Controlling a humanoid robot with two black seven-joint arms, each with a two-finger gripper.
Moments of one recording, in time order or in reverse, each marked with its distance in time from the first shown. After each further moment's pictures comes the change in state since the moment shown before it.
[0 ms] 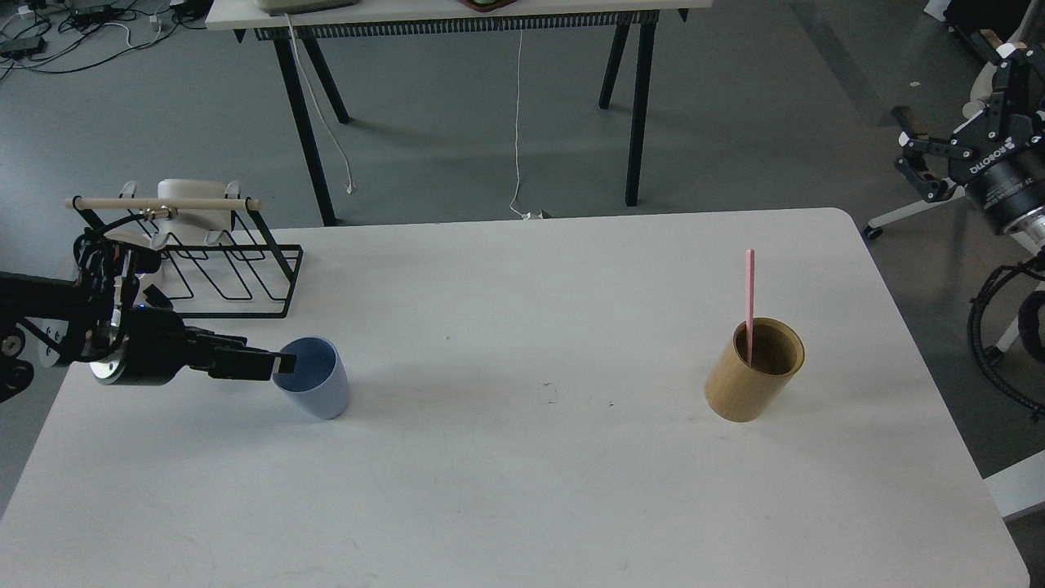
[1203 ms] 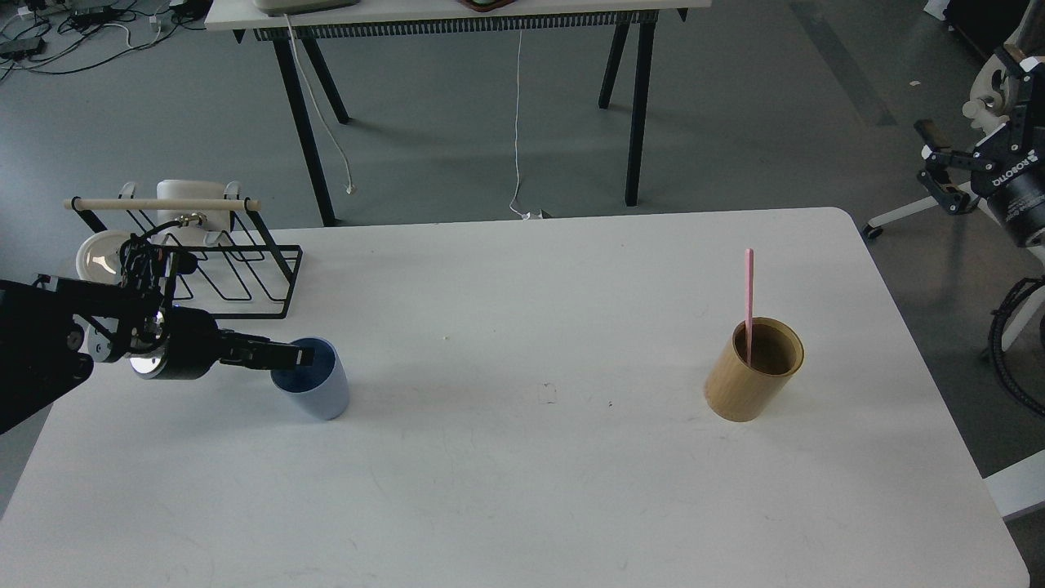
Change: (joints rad) left arm 0.009 -0.164 0.003 0.205 0.001 -0.002 0.000; right arm -0.028 -0.016 0.001 -0.002 0.001 0.000 0.000
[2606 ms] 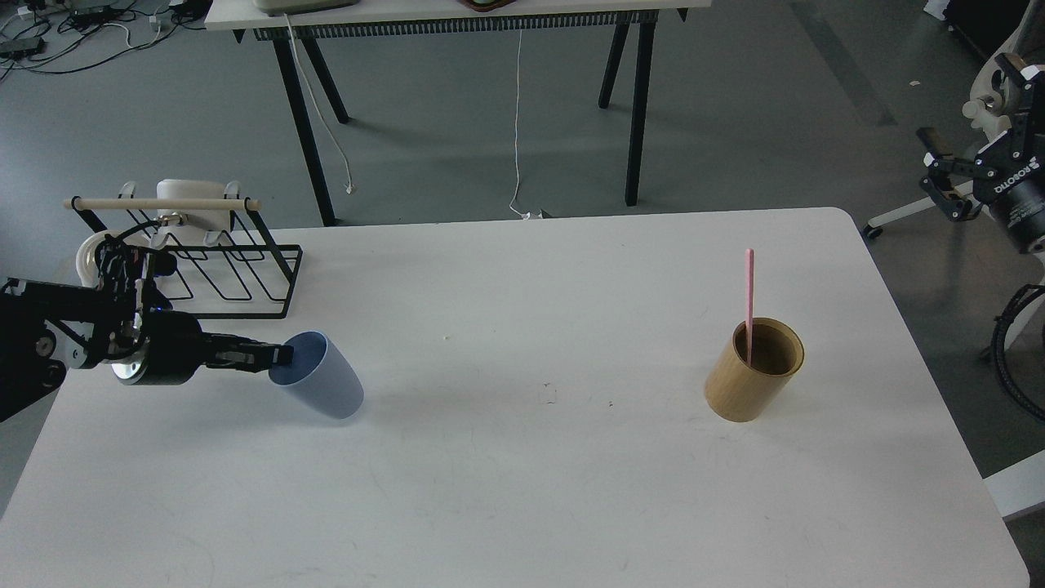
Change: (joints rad) left arm 0.015 0.113 -0.063 -0.195 -0.059 0.002 0.000; right arm -0.006 -0.003 0.000 -0.021 0.002 0.000 0.000
